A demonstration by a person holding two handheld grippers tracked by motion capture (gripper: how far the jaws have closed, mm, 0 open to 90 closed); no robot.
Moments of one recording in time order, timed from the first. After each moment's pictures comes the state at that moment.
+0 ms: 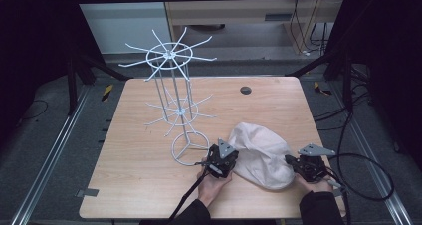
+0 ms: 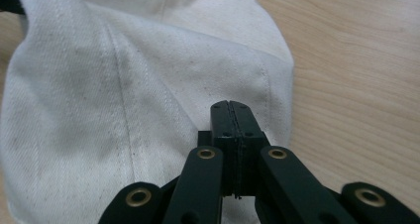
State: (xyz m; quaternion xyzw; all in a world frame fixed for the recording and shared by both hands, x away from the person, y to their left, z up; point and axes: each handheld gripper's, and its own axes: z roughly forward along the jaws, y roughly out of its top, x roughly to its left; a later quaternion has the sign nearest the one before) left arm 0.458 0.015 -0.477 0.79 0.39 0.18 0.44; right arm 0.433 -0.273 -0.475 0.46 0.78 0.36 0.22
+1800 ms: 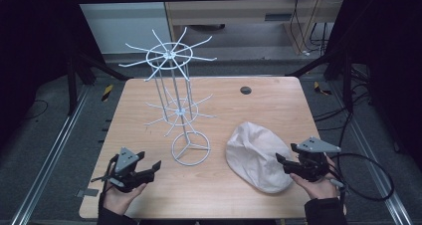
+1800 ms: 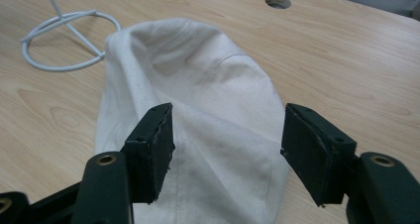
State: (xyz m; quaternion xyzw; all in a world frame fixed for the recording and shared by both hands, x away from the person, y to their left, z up) left arm 0.411 0.259 -0.439 0.76 0.44 0.25 0.41; right arm 0.413 -0.243 -0.405 0.44 0.77 0.39 0.25
